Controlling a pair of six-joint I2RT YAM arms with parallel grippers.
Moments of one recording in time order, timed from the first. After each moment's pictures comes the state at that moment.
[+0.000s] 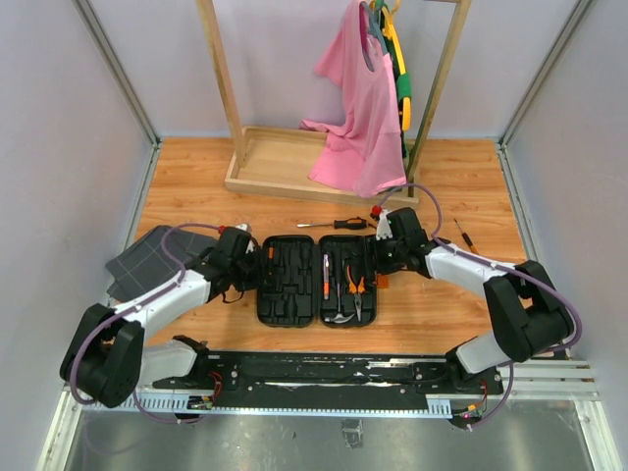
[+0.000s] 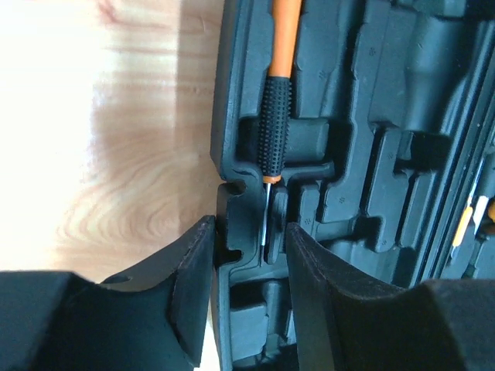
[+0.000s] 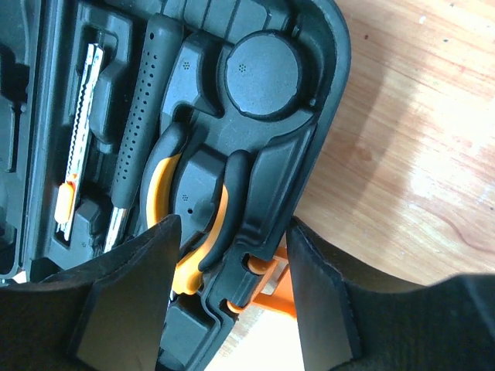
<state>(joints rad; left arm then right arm) -0.44 1.21 0.54 -0.25 0.05 -0.64 0.47 1.48 0.71 -0.15 -0.30 0.25</state>
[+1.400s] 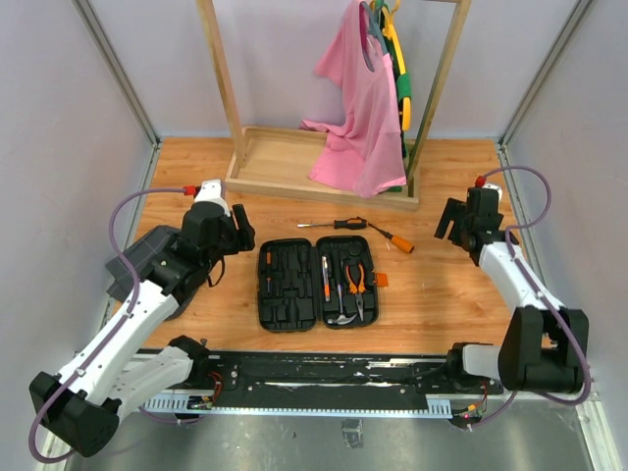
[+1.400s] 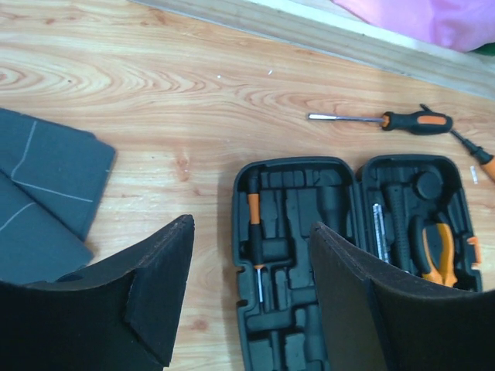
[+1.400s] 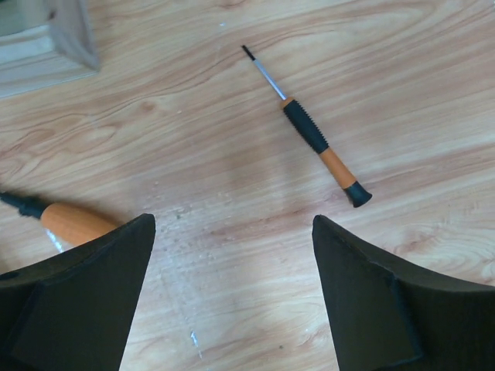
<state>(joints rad) -0.47 0.89 0.84 -0.48 -0.30 -0.46 -0.01 1.23 0.77 -0.30 0.19 0.25</state>
